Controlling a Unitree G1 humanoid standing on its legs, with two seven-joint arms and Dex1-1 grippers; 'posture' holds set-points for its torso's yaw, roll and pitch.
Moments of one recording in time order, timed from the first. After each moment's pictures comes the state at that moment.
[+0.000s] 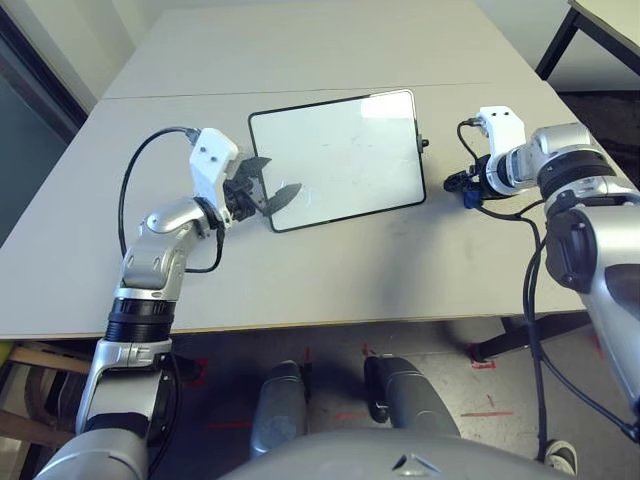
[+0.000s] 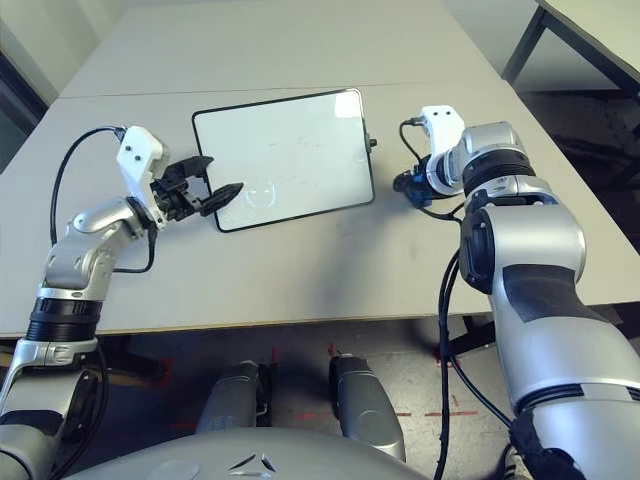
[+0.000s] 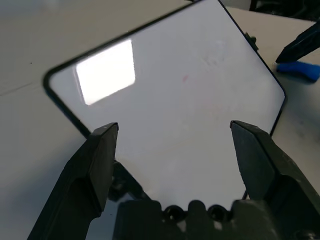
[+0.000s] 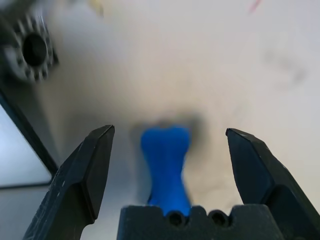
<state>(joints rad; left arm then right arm) -0.45 0.53 0.14 0.03 -0.39 0.41 -0.72 -1.26 -0.48 -0.09 1.24 -0.05 0.76 0.52</state>
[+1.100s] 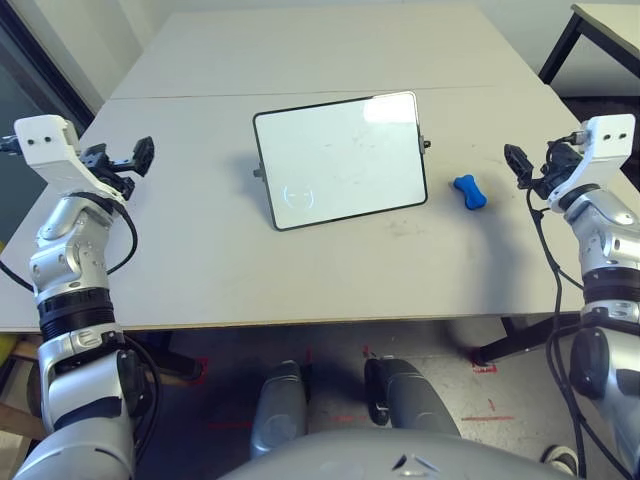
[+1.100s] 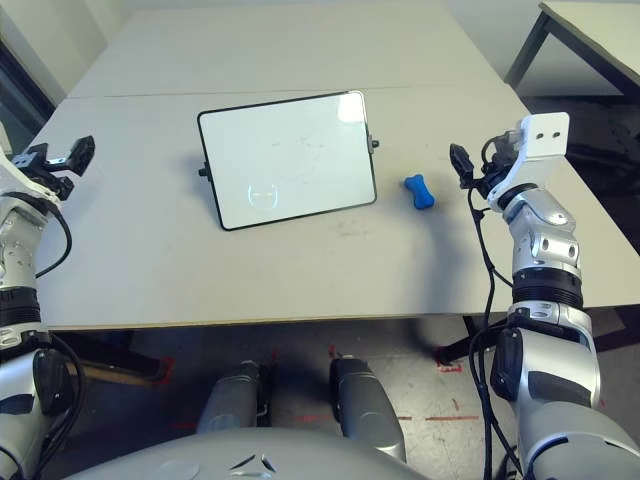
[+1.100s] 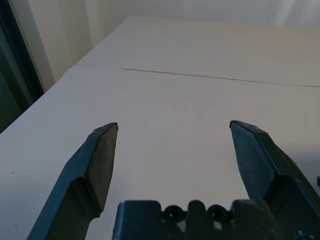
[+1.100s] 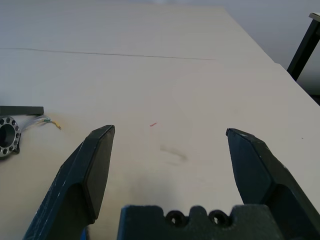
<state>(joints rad) -0.53 0.63 0.47 0.47 -0.37 0.26 -0.35 -0.60 -0.52 -0.37 0.67 0.25 0.08 0.49</state>
